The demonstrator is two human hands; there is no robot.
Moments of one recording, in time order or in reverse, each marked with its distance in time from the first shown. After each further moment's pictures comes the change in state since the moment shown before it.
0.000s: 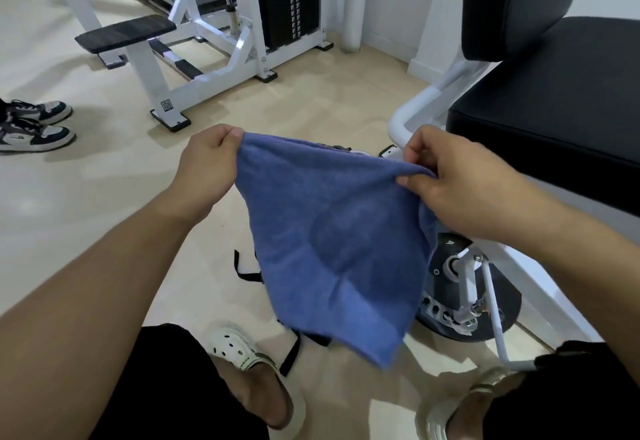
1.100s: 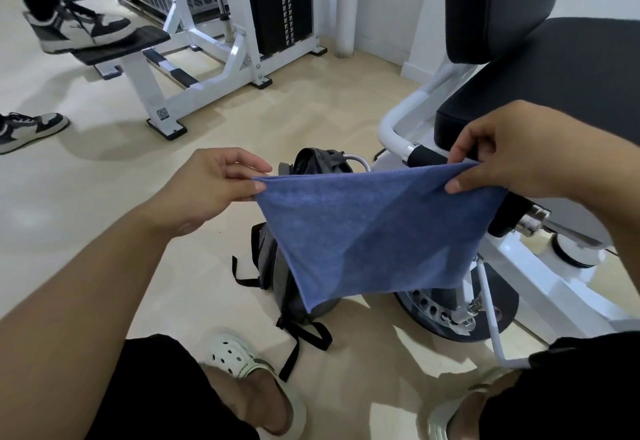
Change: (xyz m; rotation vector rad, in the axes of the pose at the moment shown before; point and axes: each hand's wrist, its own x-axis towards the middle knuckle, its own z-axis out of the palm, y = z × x) left_hand -0.014 -0.002 -0.009 -0.151 -0.430 0.072; right_hand 0.000 0.017 -0.065 -0.247 -0.067 0.138
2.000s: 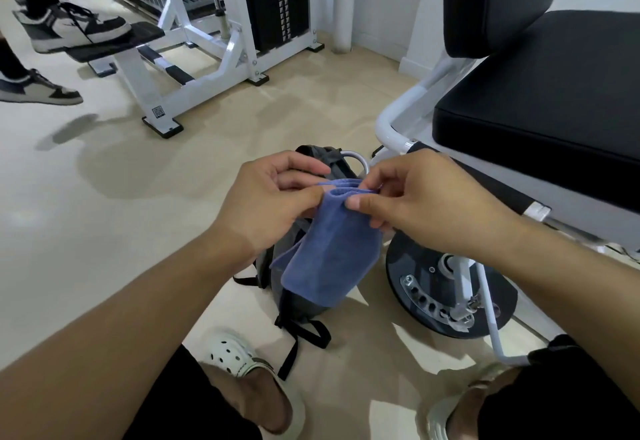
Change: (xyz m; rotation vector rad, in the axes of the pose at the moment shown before) left_hand -0.031 0.036 0.078 -0.261 0.043 0.036; right_hand -0.011 -0.044 0.070 0.448 -0.046 -0.225
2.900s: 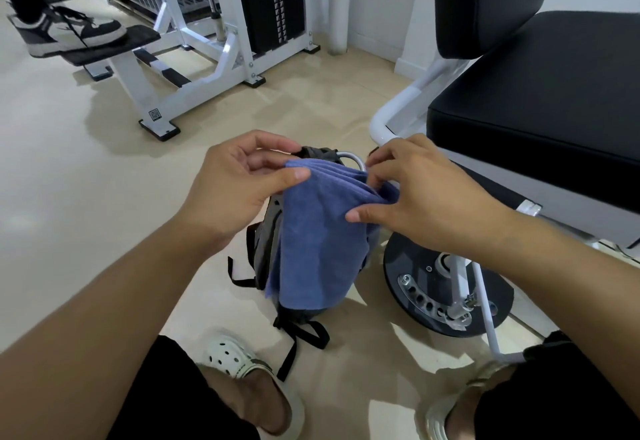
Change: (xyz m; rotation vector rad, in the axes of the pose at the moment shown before) left_hand 0.008 0.010 -0.024 0.028 0.063 0.092; right_hand 0.006 0.009 -0.005 -0.424 0.044 -0.113
